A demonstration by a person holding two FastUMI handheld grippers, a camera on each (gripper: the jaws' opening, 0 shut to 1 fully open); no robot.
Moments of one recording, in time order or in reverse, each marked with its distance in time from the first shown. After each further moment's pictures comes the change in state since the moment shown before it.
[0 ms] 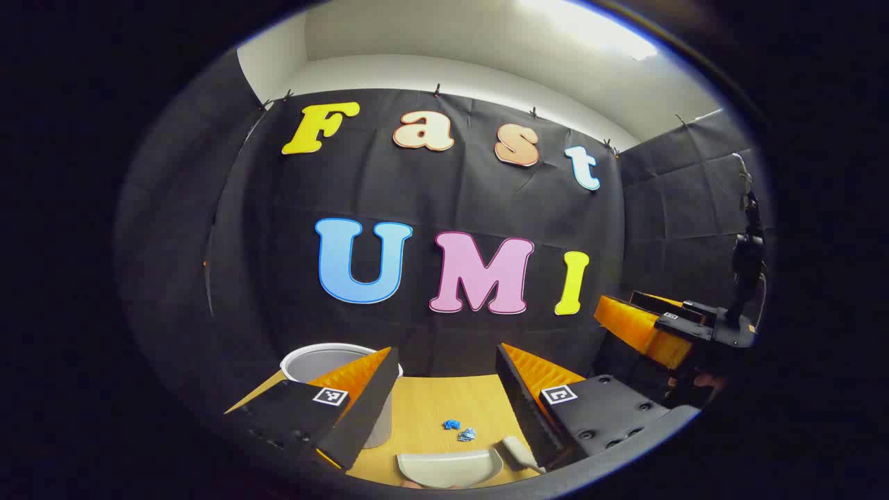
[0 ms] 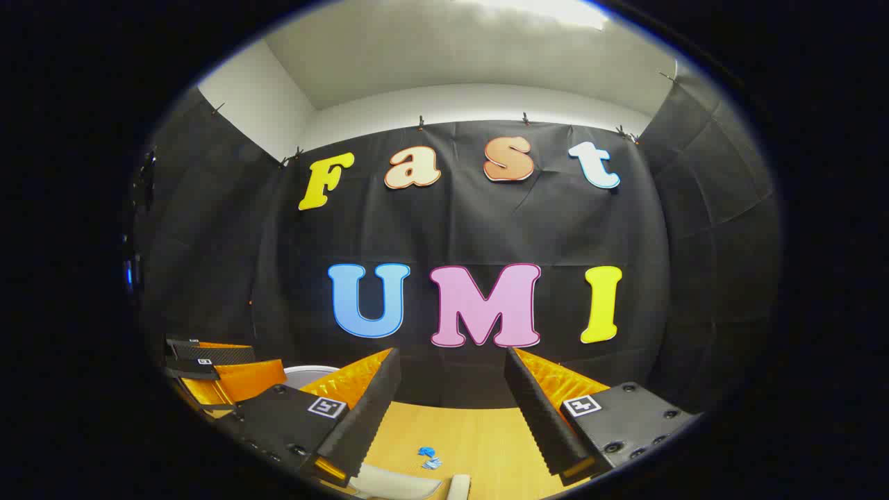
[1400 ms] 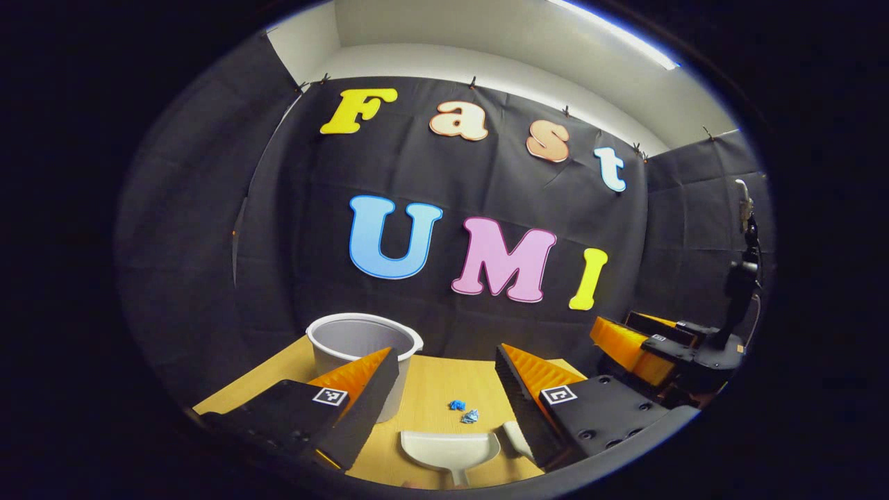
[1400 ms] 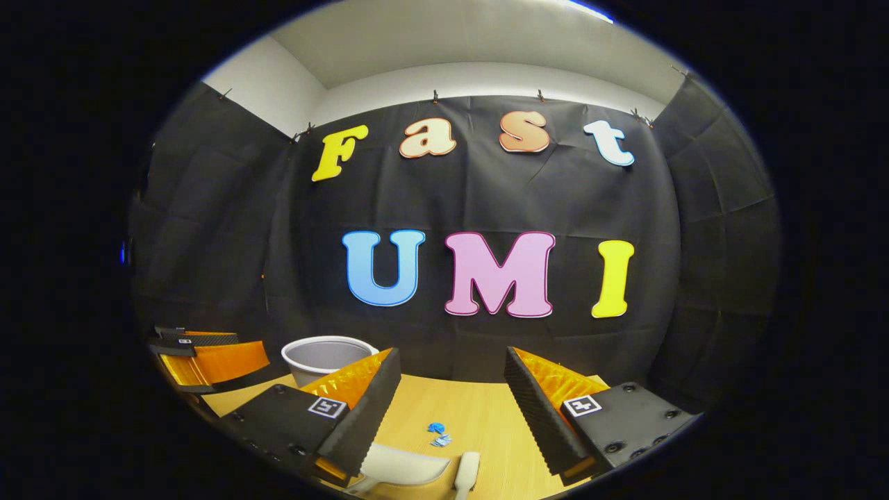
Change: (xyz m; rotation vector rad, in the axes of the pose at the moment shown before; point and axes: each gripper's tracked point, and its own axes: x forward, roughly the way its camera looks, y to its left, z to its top) left arm -0.028 0.029 -0.041 -0.075 0.107 0.082; right arm -0.016 0.017 -0.047 -0.031 0.147 0.018
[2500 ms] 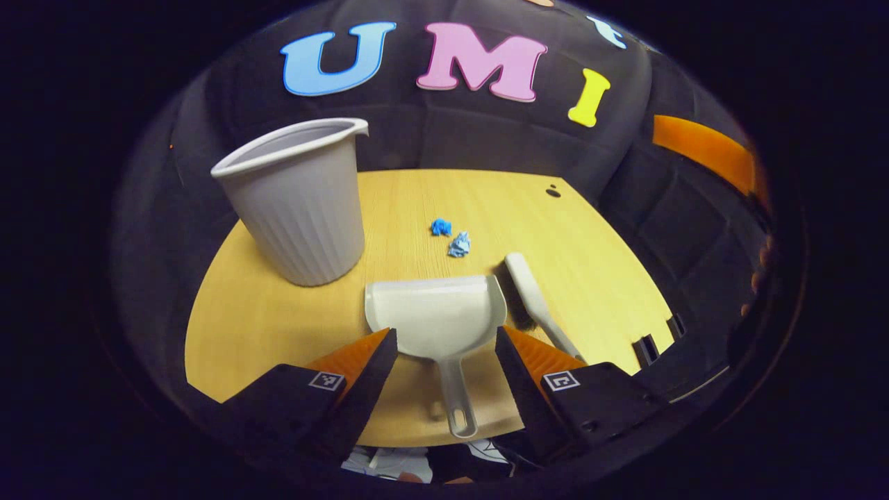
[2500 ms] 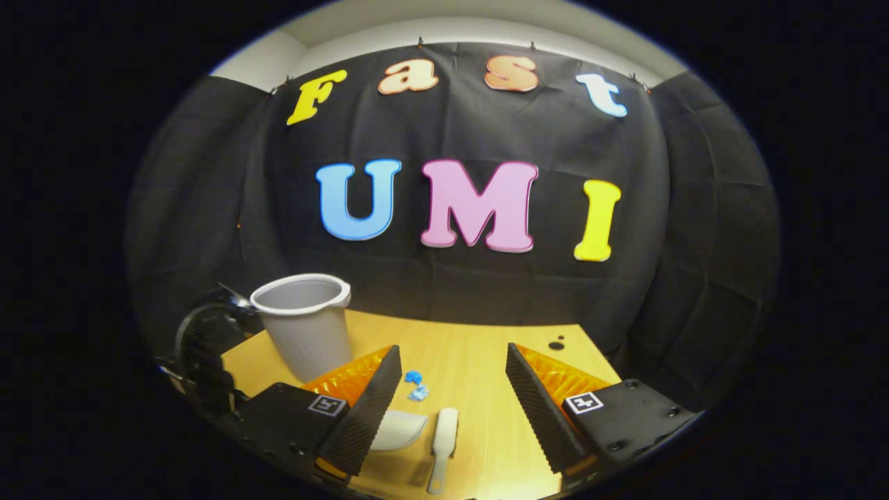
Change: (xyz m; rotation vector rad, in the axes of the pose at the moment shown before) left arm 0.028 -0.042 -0.238 0.087 0.892 -0.047; right arm -0.010 -0.037 -0.096 -0.003 0.320 -0.042
